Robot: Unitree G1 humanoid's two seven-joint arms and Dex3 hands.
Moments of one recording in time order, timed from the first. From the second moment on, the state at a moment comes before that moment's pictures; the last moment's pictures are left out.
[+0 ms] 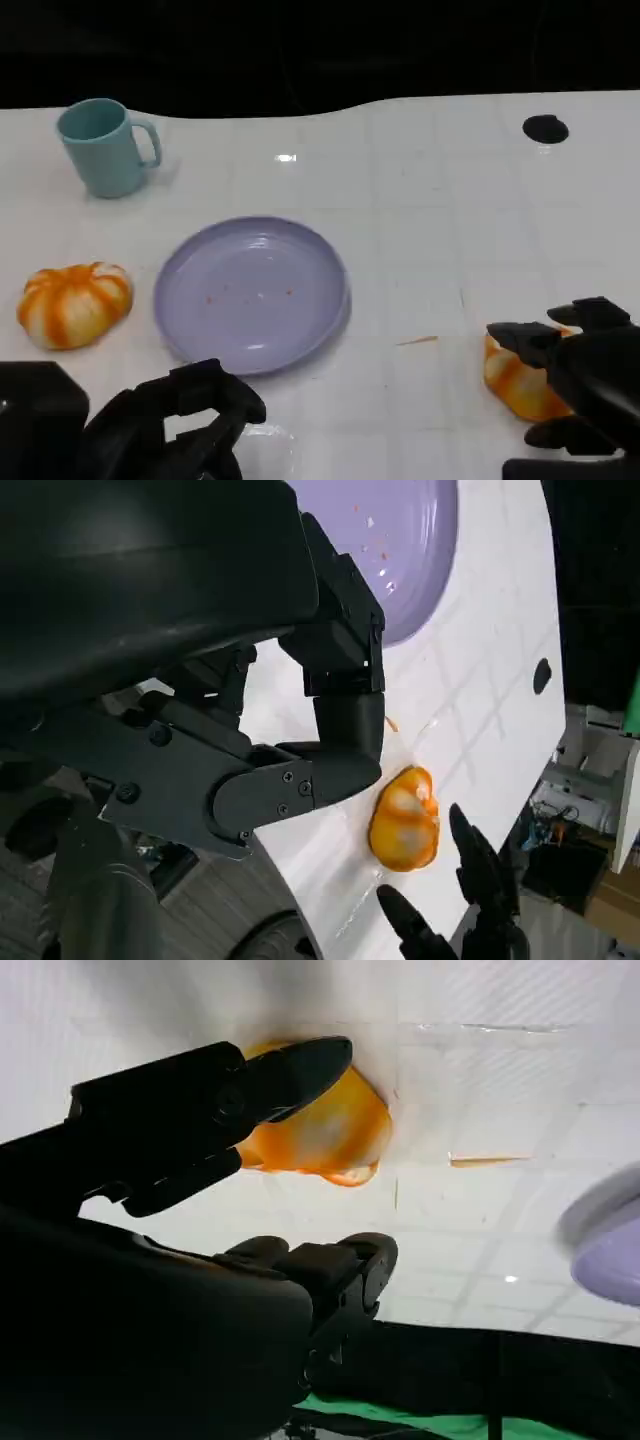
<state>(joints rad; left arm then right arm) 0.29 0.23 -0.02 -0.48 -0.36 0.56 -0.33 0.11 -0.36 0.20 -0.27 -1.03 0.06 0.27</state>
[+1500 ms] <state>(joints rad) 0.28 0.22 -0.02 -0.54 -0.36 0.61 -0.32 -0.16 -0.39 0.32 0.29 -0.87 -0.18 -0.36</state>
